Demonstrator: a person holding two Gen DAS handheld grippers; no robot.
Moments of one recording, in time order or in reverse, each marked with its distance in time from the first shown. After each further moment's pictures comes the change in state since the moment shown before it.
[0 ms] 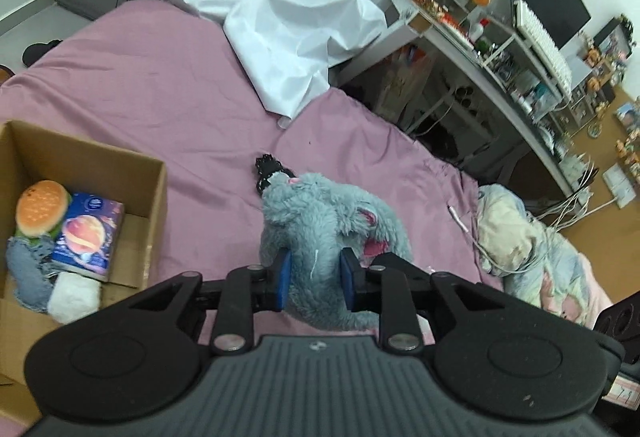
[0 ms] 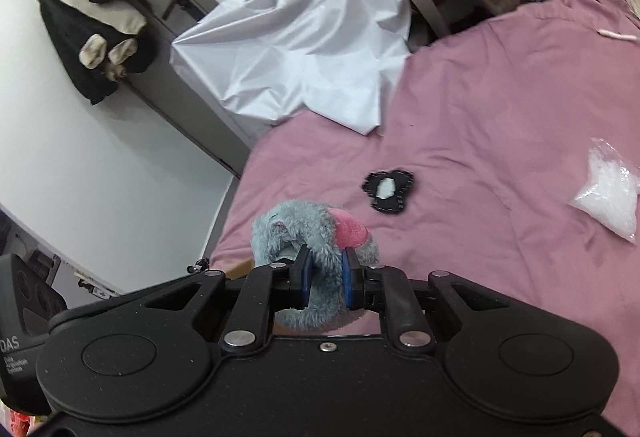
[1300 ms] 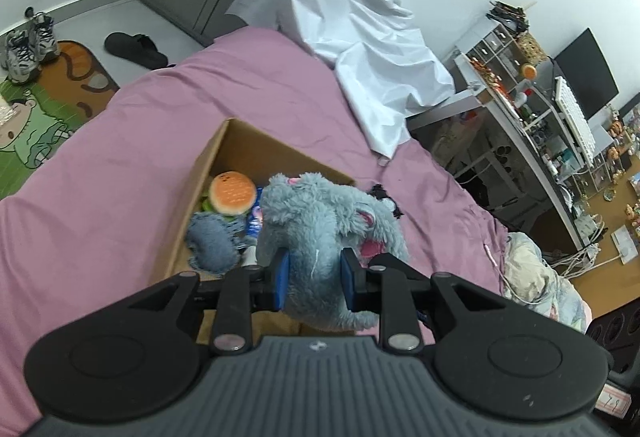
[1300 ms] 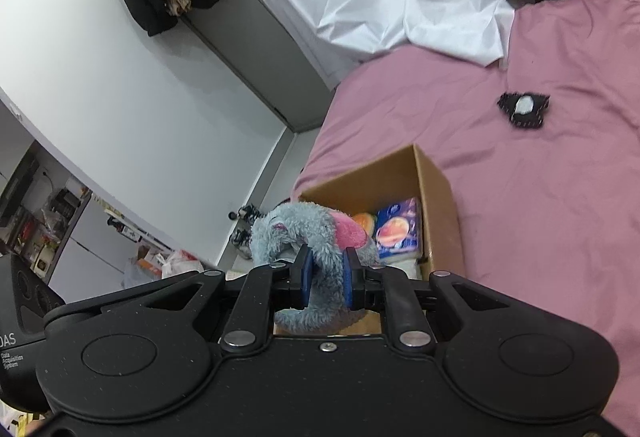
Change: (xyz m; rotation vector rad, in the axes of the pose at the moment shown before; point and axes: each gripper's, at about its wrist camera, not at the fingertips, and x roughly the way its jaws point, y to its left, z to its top) left arm -0.120 0.128 -0.026 -0.155 -0.097 0.069; right arm 0.023 0.119 -0.101 -0.110 0.094 0.081
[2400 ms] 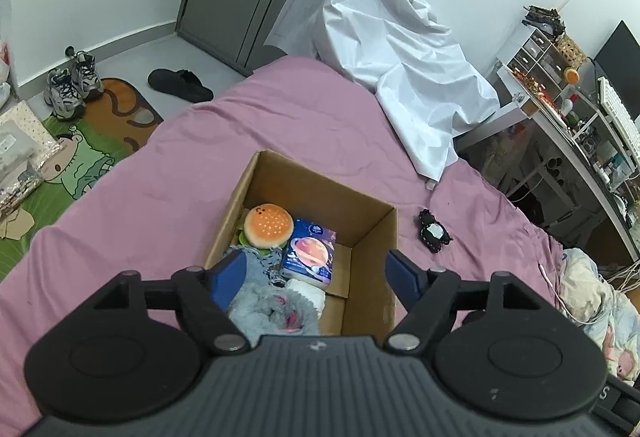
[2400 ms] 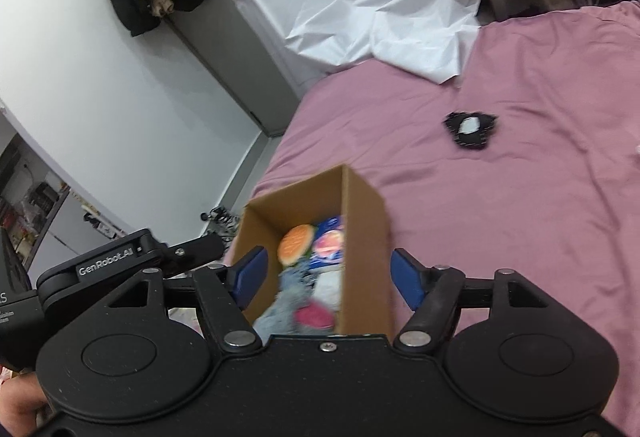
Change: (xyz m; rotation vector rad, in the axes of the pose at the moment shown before) left arm 0.013 -0.026 0.003 0.041 -0.089 0.186; right arm -0.029 -0.053 0.019 -0.033 -0.028 -0.085
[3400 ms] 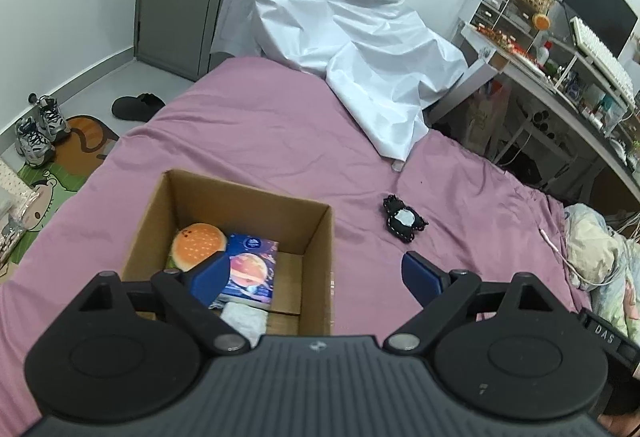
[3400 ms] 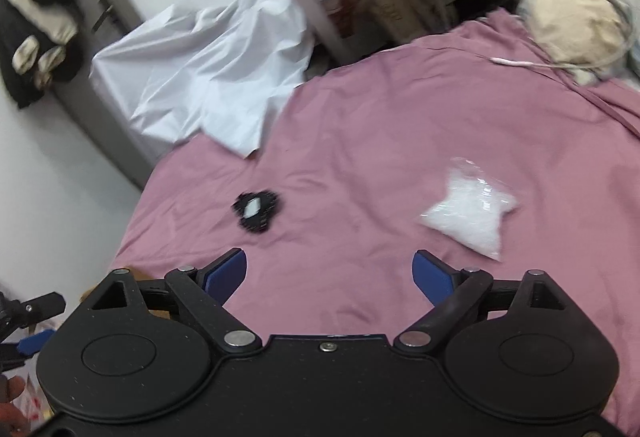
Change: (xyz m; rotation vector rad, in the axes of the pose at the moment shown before) left arm 0.039 -0.073 0.000 0.188 0.017 0.003; right arm -0.022 -0.156 0.028 0.167 -0.162 -0.293
